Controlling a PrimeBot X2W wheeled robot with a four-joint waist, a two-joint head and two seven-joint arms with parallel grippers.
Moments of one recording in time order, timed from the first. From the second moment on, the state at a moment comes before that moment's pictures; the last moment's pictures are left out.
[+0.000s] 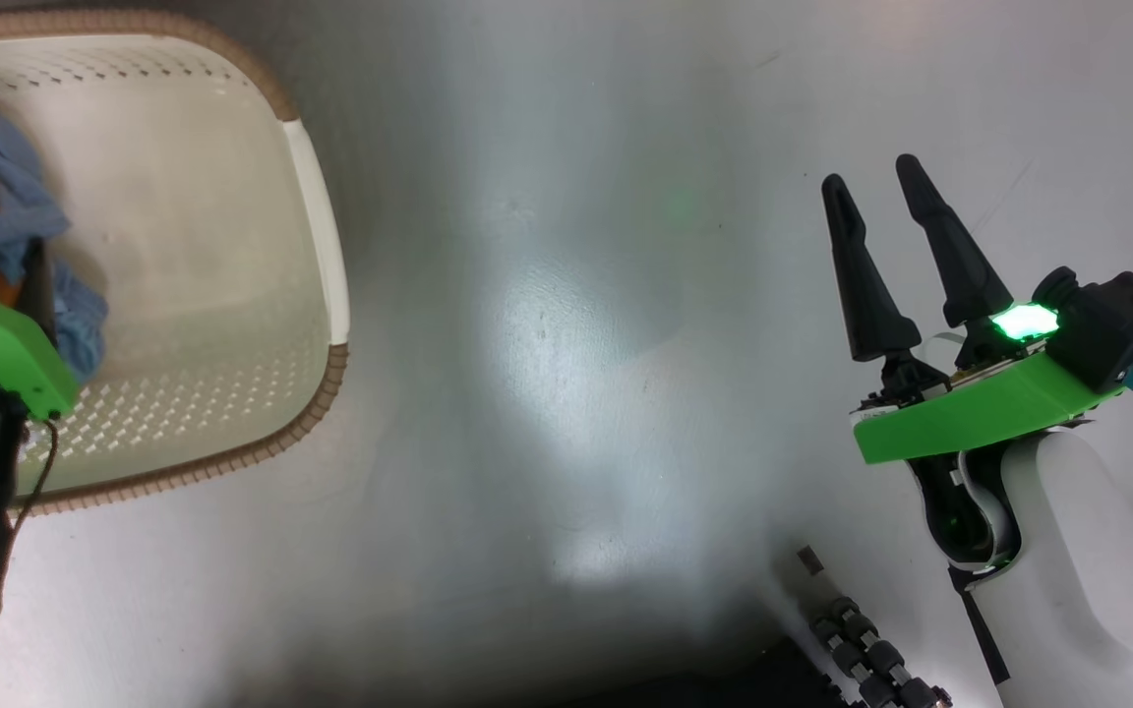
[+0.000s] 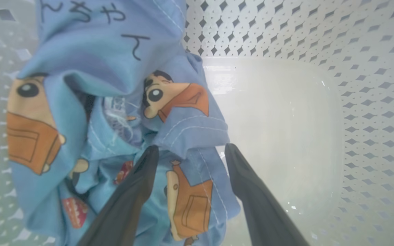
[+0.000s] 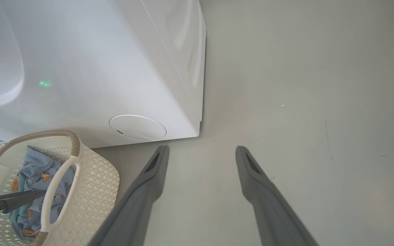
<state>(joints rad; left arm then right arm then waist) -1.03 0.33 -0.36 1.28 -0.51 -0.13 -0.22 -0.49 -0.16 0.18 0.16 0.48 0.13 -0.26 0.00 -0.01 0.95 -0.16</state>
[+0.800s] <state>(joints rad) -1.04 0.32 -0.31 1.23 -0.54 -0.13 -0.25 -0.49 -0.17 0.19 0.15 0.48 0.13 -0.26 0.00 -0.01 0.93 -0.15</state>
